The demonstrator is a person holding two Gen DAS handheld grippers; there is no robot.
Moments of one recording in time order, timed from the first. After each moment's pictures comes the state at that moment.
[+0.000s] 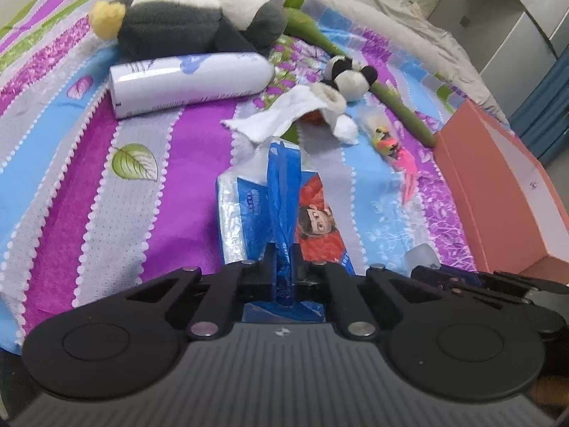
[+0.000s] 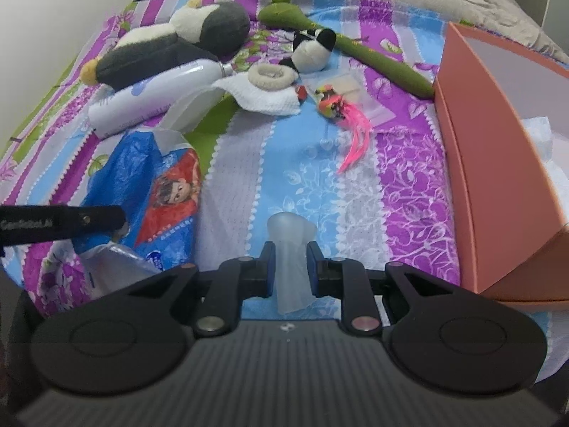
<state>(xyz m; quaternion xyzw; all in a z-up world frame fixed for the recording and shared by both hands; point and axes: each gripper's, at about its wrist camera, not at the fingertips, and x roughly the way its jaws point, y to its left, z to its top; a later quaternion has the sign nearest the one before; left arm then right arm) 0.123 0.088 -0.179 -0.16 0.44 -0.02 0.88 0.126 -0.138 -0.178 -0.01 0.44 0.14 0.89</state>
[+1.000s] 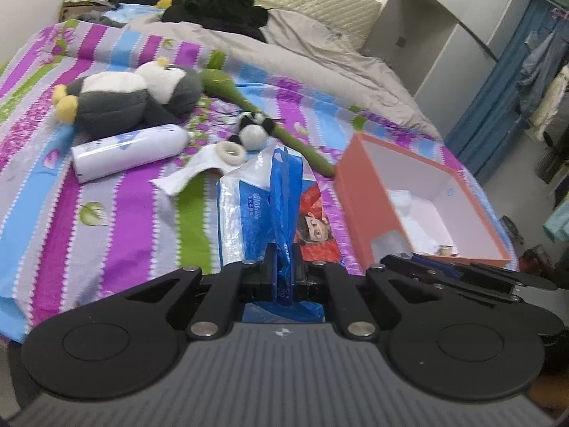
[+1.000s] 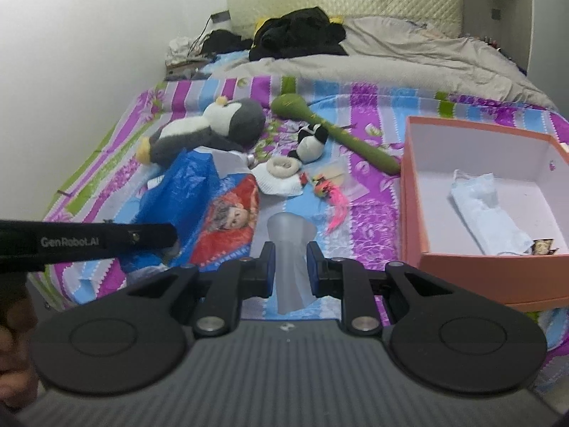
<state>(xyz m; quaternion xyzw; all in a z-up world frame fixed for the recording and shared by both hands) 0.050 0.018 -0.062 -0.15 0.37 -0.10 0.91 0.045 -0.193 -0.064 0.03 0.34 0.16 0.93</state>
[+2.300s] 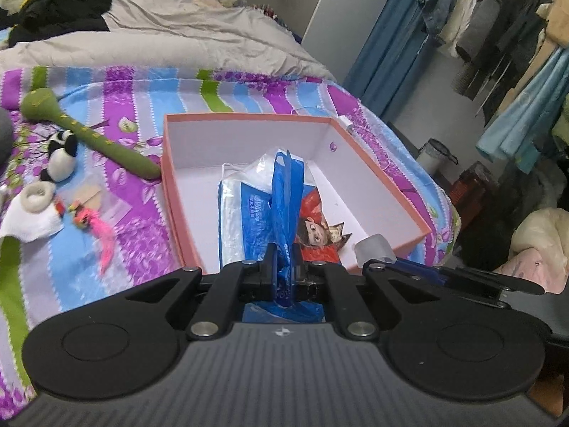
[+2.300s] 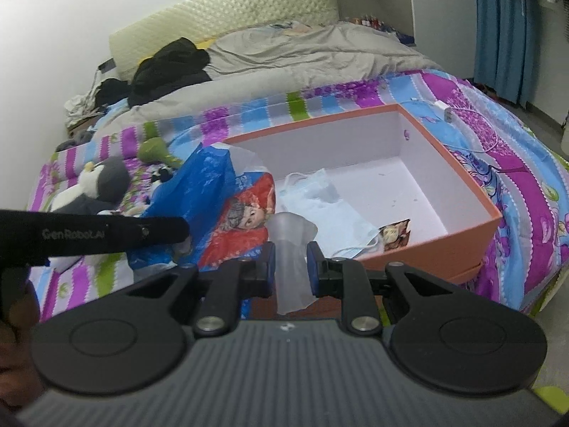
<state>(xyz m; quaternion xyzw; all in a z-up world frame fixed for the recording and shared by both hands) 0.165 -0.208 -0.051 -0.06 0.41 -0.27 0.87 0.071 -0.379 -0.068 0.12 0.34 0.00 0.93</state>
